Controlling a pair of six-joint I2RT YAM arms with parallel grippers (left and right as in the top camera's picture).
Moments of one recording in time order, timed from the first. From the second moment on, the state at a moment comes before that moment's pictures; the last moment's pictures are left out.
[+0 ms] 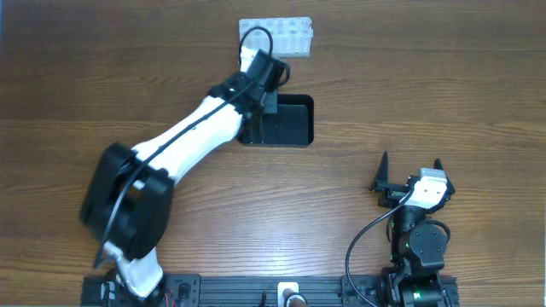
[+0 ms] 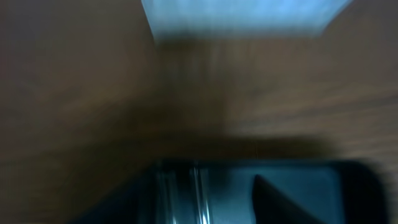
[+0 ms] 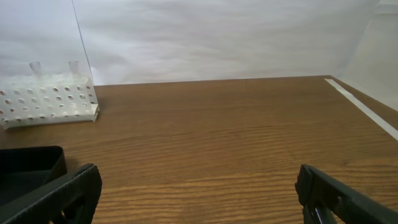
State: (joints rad) left arm -0.57 1.88 1.37 -0.42 -0.32 -0.45; right arm 0.08 0.02 0.01 -0.05 0.25 0.00
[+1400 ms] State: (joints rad) left arm 0.01 0.12 0.09 0.14 -0.01 -0.28; right arm 0.08 0.02 0.01 -0.05 0.25 0.00
